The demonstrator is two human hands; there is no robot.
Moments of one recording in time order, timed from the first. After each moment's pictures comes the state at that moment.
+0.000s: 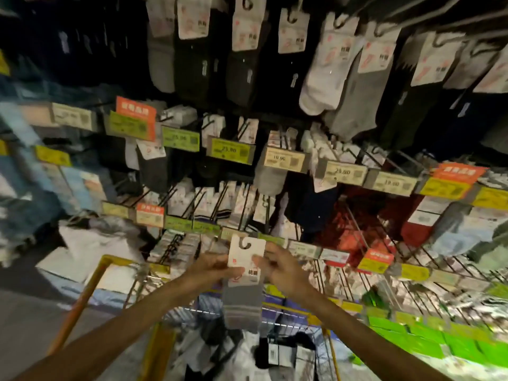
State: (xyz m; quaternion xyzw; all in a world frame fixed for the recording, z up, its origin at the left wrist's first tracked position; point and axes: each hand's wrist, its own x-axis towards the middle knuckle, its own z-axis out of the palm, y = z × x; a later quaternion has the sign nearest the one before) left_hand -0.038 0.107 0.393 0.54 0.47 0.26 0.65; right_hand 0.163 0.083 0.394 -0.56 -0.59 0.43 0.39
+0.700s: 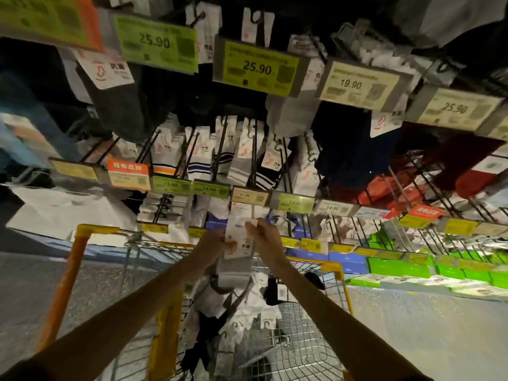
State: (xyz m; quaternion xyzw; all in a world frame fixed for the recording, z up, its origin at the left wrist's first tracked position) left_hand -0.048 0.200 0.233 0.51 0.57 0.15 0.63; right_hand 0.105 0.166 0.226 -0.69 -0.44 0.41 0.40
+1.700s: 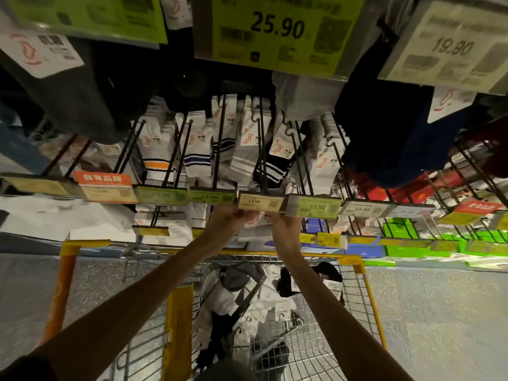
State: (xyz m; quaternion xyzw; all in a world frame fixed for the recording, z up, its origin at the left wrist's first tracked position) left_hand -0.026 0.267 0.227 0.56 0.45 0.26 0.64; right_hand 0.111 0.215 0.206 -0.66 -0.28 0.39 0.58
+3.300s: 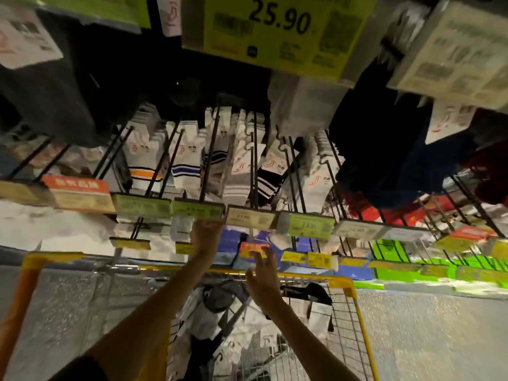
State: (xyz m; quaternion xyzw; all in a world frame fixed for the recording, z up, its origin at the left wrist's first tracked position) left_hand -0.010 0.292 0.120 0.46 0.69 0.25 0.50; right_hand 0.114 0.165 0.108 -0.78 -0.54 0.28 0.17
